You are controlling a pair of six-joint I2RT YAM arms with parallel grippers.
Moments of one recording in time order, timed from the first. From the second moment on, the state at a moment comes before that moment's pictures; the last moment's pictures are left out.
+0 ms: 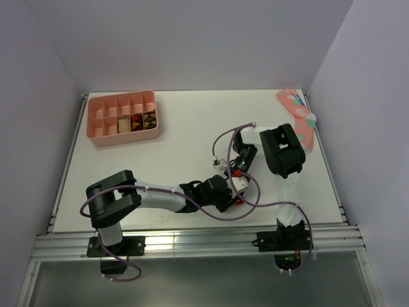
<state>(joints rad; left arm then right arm) -1.23 1.77 0.90 0.27 -0.01 -0.07 0.35 2.17 1.32 -1.41 -0.69 -0.97</state>
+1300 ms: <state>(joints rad) -1.15 1.86 0.88 0.45 0.29 -0.30 0.18 1.91 1.31 -1.10 -0.68 -0.67</state>
